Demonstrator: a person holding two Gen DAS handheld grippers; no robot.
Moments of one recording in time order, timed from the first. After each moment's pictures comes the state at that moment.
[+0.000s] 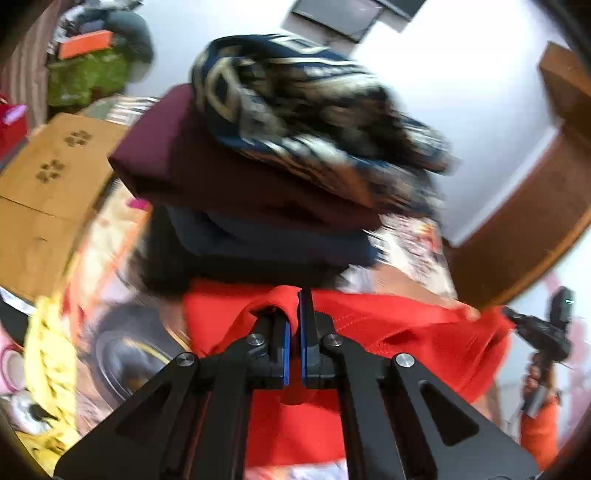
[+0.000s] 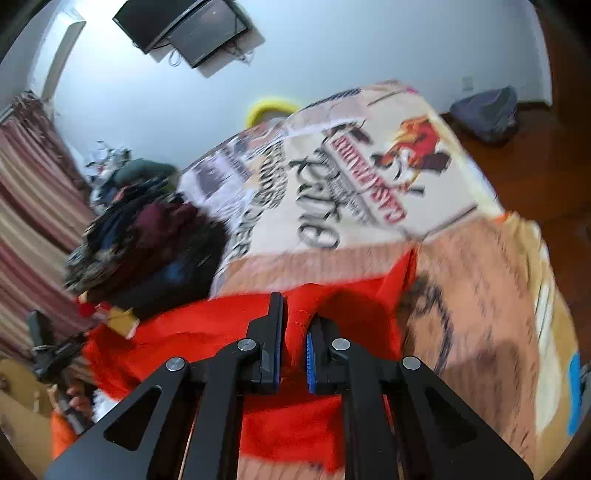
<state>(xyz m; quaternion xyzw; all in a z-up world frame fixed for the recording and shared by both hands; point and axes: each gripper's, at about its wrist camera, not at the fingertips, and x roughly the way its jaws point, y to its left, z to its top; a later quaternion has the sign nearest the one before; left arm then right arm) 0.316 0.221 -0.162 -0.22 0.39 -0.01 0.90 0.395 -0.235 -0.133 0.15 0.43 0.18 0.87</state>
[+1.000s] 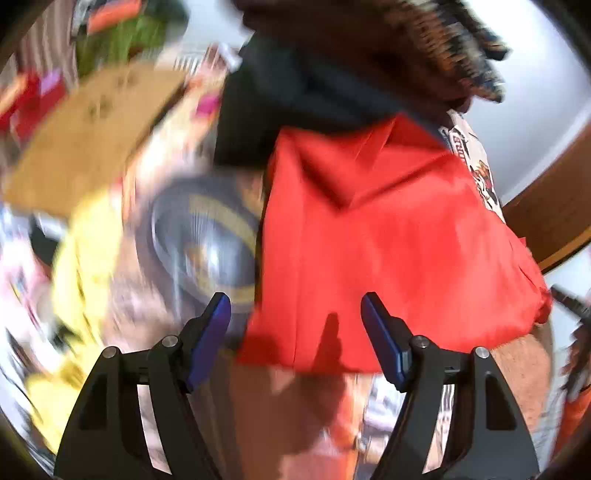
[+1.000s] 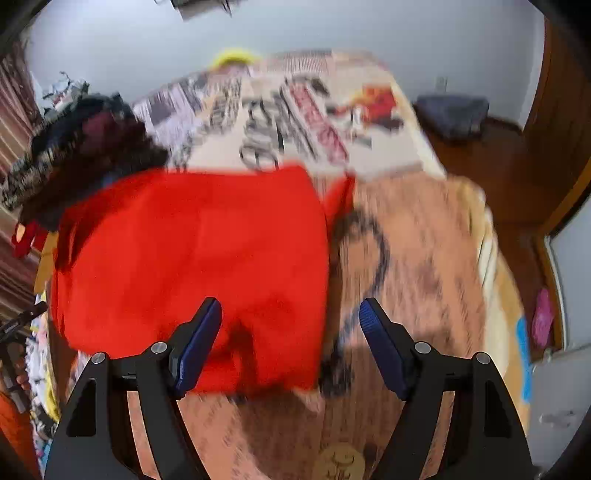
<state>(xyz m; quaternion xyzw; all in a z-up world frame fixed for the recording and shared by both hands) 0.246 0.227 -0.237 -0.22 0.50 0.03 0.84 0.337 -0.250 -0.183 0.04 0.54 0.13 0.83</state>
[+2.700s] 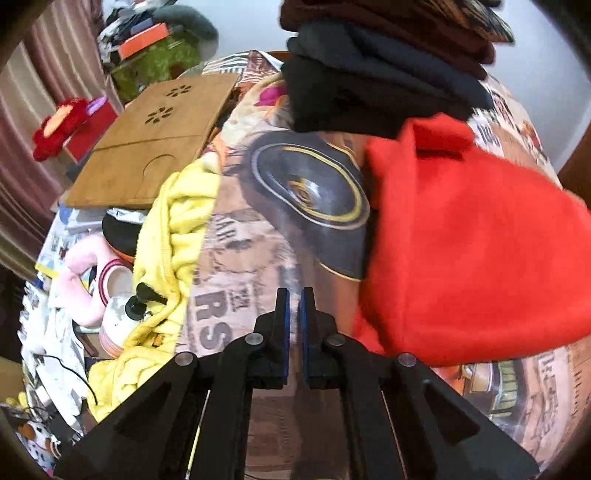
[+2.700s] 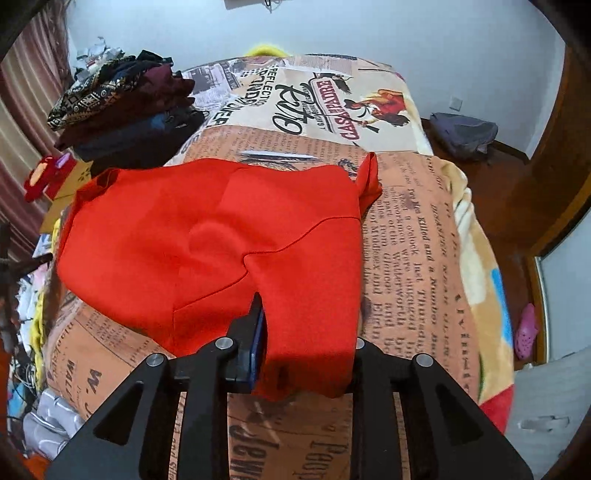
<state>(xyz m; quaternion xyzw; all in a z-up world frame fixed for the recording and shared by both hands) 0.182 0.236 -0.238 -0.08 0.50 0.13 0.85 0.239 -0.252 -0.156 -0.03 0.50 0.16 0.85</state>
